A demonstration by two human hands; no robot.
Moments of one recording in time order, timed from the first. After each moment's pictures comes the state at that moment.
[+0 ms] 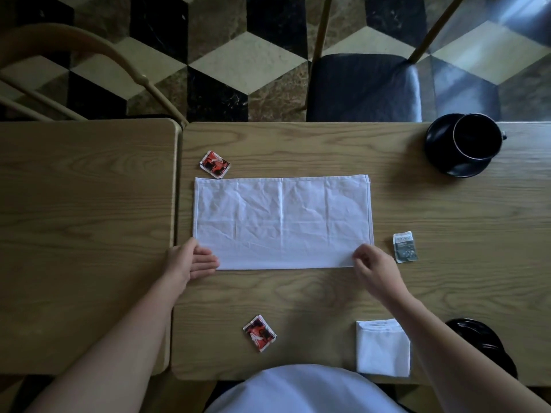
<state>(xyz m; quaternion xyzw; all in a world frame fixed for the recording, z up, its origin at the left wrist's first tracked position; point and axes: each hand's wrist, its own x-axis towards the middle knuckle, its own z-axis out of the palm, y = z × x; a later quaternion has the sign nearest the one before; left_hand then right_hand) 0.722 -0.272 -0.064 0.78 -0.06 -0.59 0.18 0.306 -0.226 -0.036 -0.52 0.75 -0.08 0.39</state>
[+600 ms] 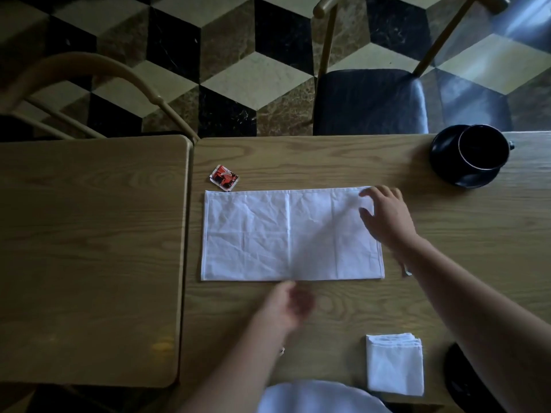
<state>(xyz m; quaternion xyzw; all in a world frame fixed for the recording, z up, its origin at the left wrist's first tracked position) 0.534 -0.230 -0.008 0.63 0.22 -0.72 0.20 0.300 -0.351 -0.021 -0.66 0.72 -0.05 0.24</state>
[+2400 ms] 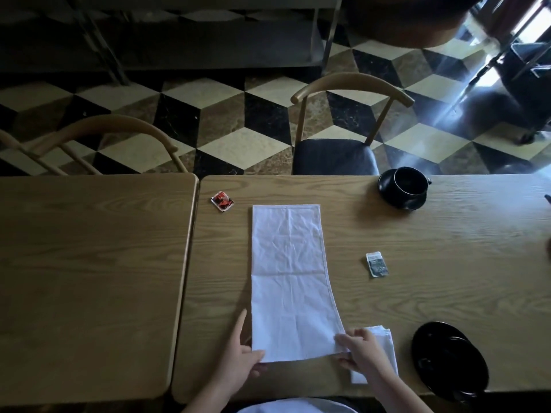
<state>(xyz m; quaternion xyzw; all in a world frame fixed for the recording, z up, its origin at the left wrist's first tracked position) 0.625 -0.090 0.036 0.67 -0.29 -0.66 0.17 0.359 -0.082 0.027 -0.11 0.77 -0.22 0.58</state>
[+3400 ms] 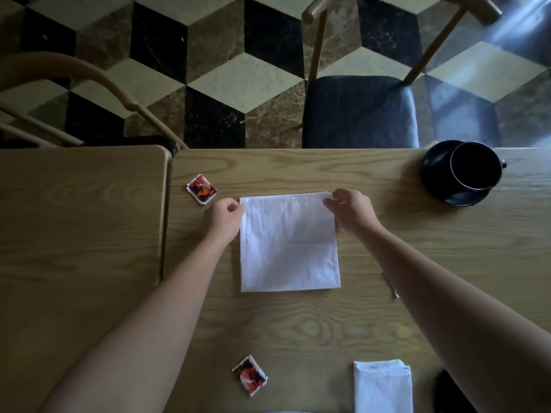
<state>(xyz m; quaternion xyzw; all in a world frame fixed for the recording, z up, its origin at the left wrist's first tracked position) 0.603 -0.410 -0.040 0.79 -0.44 -0.40 0.14 0.333 -0.414 -0.033 -0.52 0.76 -0.08 0.38</state>
